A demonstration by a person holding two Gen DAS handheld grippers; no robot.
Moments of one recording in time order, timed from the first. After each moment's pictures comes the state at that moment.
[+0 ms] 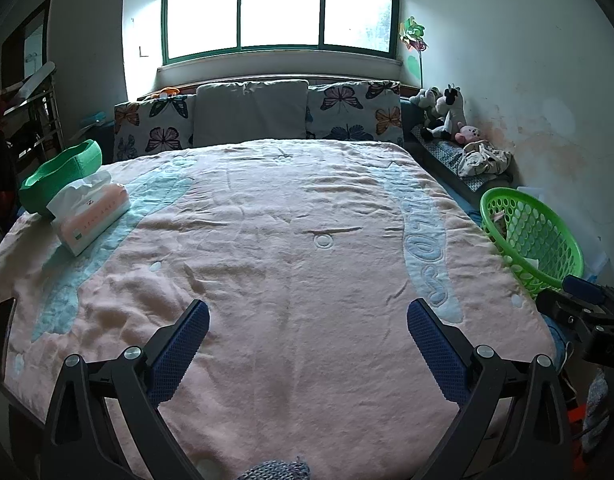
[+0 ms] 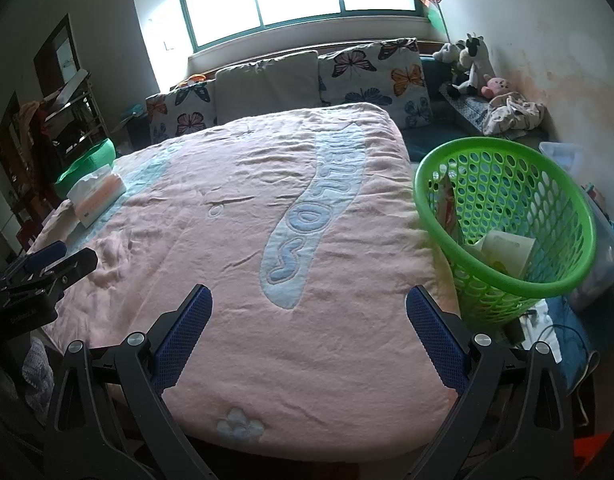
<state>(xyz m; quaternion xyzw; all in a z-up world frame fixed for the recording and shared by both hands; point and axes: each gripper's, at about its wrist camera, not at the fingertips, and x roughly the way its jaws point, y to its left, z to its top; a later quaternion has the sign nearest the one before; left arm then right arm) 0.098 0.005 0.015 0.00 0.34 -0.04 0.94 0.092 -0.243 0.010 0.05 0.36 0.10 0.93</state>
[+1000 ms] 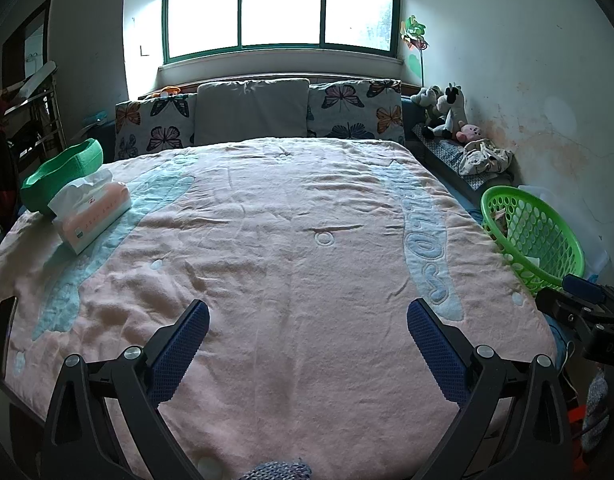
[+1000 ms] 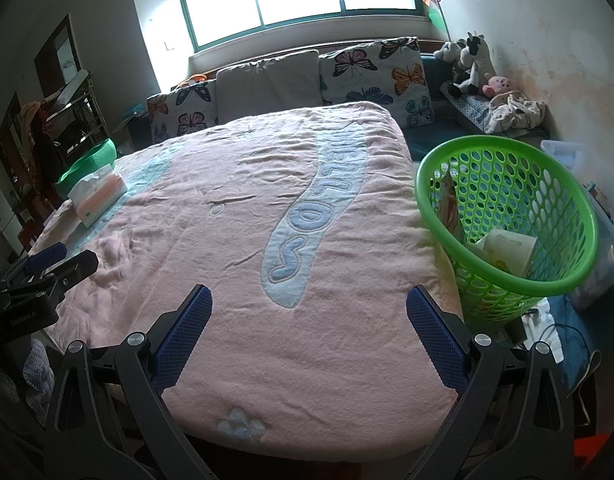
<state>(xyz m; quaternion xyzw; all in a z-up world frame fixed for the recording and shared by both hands) 0.097 0.008 0.015 0.00 0.34 -0.04 0.94 0.092 -0.242 0.009 0.05 0.36 0.10 0.93</state>
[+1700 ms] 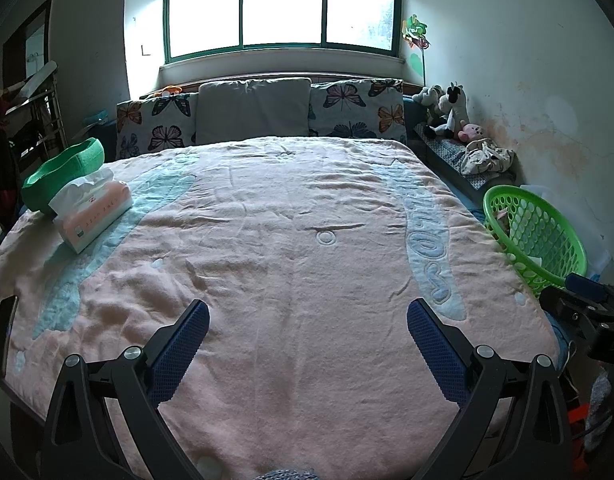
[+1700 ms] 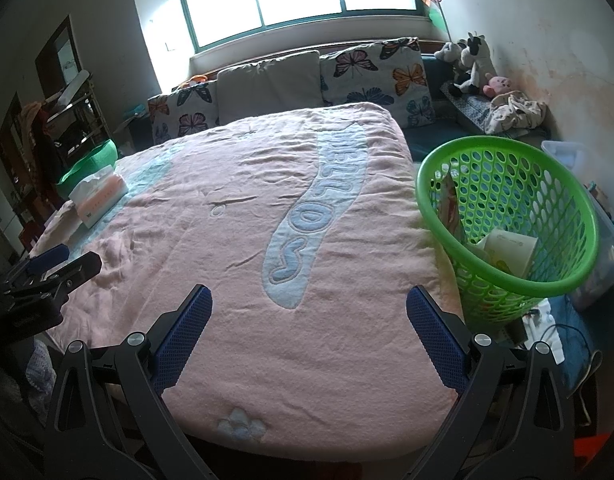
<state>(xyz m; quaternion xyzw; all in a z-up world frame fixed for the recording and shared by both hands) 0.094 0.010 0.012 0.00 0.33 -0.03 0.94 0.092 -0.241 0.009 0.05 0.36 0.10 0.93</state>
